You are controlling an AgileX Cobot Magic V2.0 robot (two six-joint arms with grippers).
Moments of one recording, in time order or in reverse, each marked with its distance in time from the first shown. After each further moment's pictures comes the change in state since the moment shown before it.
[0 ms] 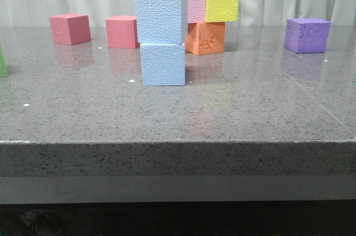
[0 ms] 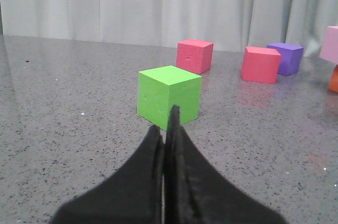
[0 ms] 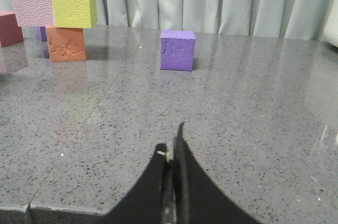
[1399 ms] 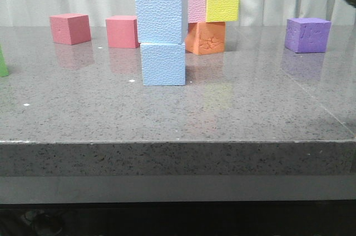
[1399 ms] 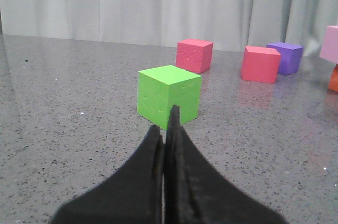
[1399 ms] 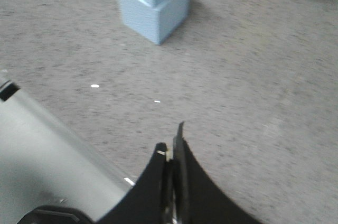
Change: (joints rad) left arm -0.001 0.000 0.000 -0.001 0.000 0.000; right arm 0.444 0.880 -0.805 -0.012 0.523 0.002
